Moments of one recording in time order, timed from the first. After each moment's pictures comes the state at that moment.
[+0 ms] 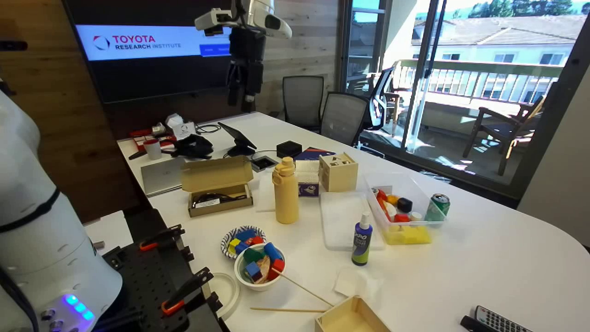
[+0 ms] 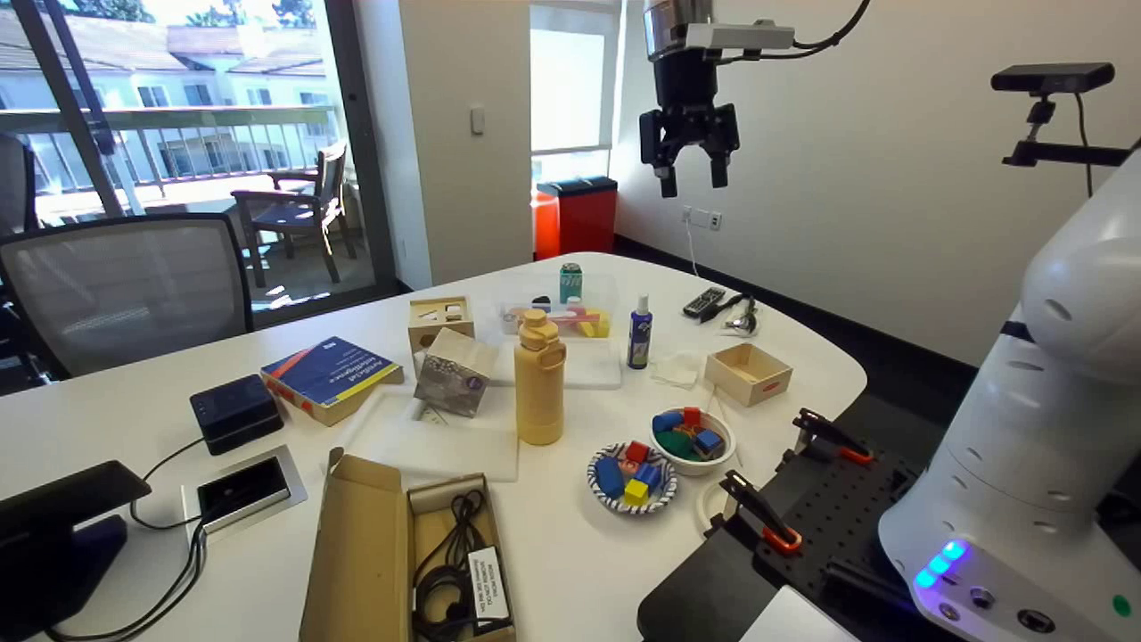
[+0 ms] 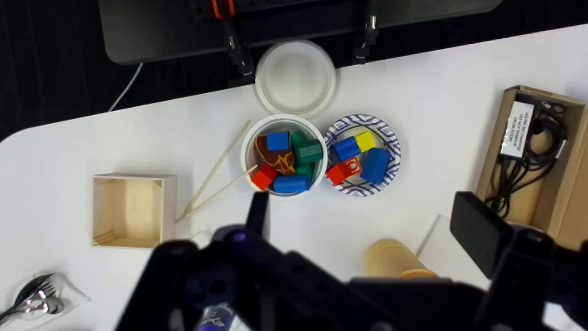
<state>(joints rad) -0.02 -0.25 -0.01 -2.19 0.00 1.67 0.12</state>
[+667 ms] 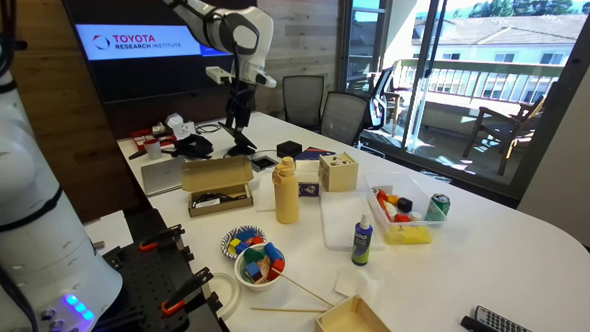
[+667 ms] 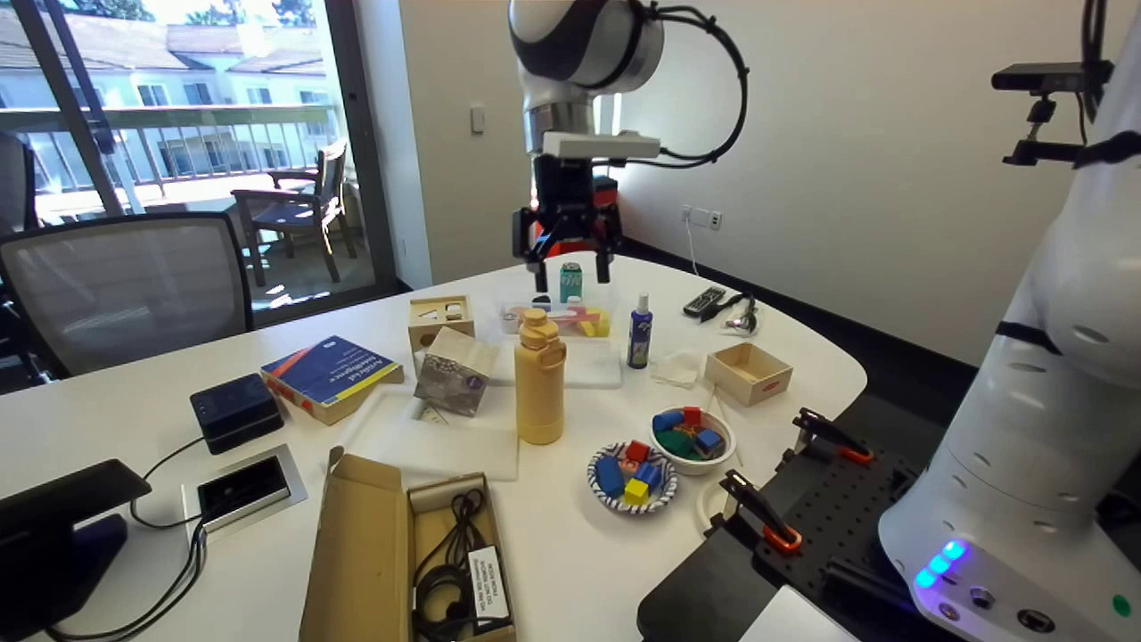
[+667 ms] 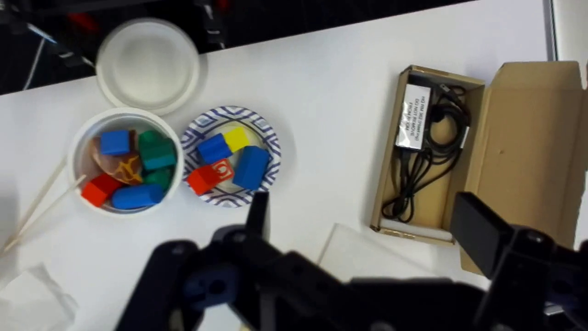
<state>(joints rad) 0.11 0.10 0.13 -2.11 0.21 1.93 0.33</state>
